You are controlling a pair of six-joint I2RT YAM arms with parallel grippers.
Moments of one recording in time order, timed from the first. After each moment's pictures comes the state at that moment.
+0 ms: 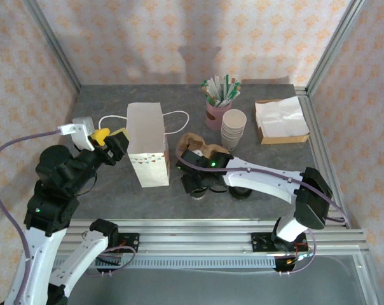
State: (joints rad) left arm -0.23 0.62 1.14 -0.65 0.14 -0.44; right arm 1.08 1.58 1.26 -0.93 0.18 0.63
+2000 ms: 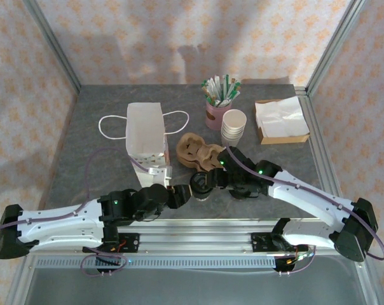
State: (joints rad) left arm -1.22 0.88 0.64 -0.38 -0.40 -1.12; right arm 0.87 1.14 0.89 -0.73 -0.05 0.82
